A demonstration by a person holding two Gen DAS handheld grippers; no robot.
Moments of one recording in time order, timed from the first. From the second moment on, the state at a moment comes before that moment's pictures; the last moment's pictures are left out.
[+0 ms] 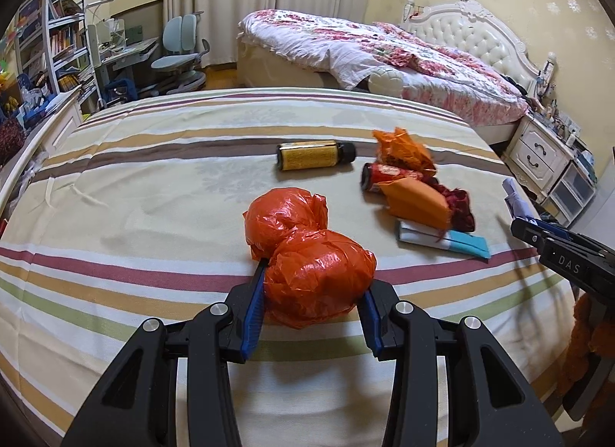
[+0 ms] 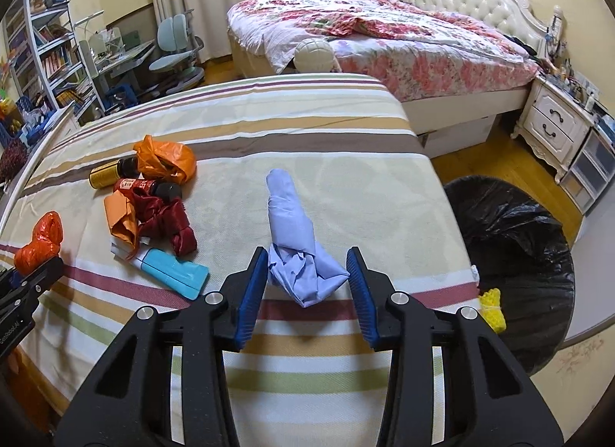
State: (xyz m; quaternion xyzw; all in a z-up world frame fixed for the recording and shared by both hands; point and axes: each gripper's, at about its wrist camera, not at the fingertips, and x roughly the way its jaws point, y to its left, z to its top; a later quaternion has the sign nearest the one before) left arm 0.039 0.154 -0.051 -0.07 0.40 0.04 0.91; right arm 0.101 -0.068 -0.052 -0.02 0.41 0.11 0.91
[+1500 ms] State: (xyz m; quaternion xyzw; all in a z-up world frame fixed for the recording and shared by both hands) left arm 0.135 -0.133 -0.038 0.06 0.34 -0.16 0.92; right arm 0.100 -0.284 -0.048 0.06 0.35 -0.08 0.93
